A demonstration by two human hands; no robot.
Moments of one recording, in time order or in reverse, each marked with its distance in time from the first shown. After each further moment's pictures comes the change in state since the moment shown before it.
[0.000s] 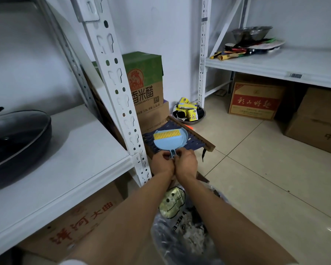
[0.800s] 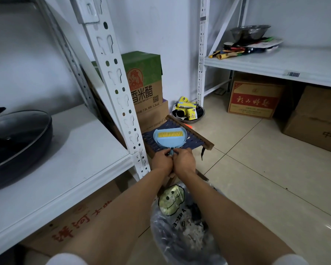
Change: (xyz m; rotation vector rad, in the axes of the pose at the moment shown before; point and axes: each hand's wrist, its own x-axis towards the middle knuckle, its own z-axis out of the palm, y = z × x) left_hand 0.006 0.001 -0.008 0.109 -0.227 0.008; right_hand 0.002 0.000 -0.001 -0.045 -0.090 -0.031
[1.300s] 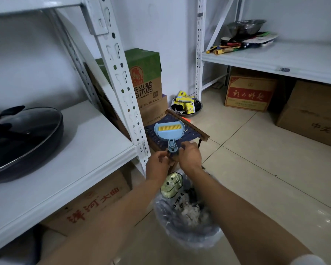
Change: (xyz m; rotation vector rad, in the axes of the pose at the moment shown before) left_hand -0.097 0.000 -0.034 0.036 0.113 0.156; right_hand -0.049 -0.002 -0.044 0.016 0.060 -0.001
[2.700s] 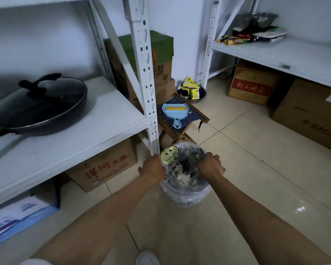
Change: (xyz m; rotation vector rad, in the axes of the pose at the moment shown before) left_hand -0.110 -0.032 -0.047 0.654 -0.269 -0.127; right_hand -0.124 0.048 -0.062 -0.351 -0.214 0.280
